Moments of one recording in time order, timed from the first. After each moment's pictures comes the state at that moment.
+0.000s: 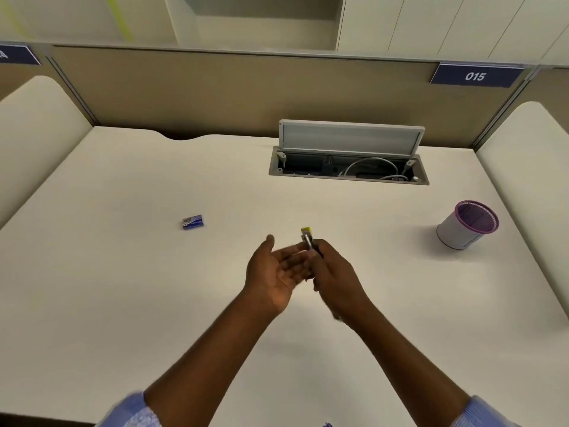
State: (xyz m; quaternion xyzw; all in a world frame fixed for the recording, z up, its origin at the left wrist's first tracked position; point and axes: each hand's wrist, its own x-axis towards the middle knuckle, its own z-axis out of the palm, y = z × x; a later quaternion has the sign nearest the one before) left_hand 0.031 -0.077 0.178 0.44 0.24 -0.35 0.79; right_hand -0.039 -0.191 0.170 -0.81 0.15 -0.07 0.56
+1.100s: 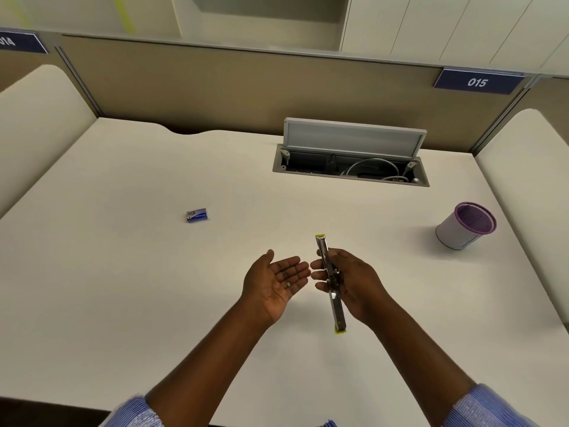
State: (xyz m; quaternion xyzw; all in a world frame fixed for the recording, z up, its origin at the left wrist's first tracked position) left_hand 0.015 -0.050 0.159 0.42 0.26 -0.38 0.78; right_hand -0.045 -0.211 0.153 -0.52 0.30 0.03 0.80
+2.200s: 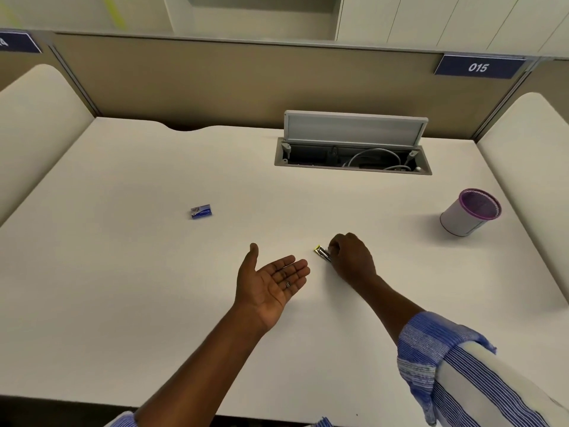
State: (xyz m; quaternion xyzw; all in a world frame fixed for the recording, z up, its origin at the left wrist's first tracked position) left_hand 0.009 -0.016 0.149 0.35 0.25 -0.40 0.81; right_hand -0.003 -0.232 0.085 -0.93 0.26 0.00 0.25
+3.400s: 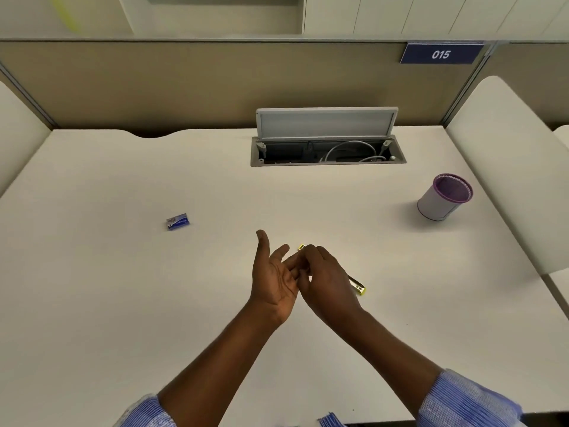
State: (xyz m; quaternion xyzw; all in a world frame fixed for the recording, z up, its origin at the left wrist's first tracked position) left_hand 0.010 -0.066 0.150 0.38 0.15 -0.41 0.81; right_hand -0.060 -0.159 0.155 -0.92 0.18 -0.09 0.34
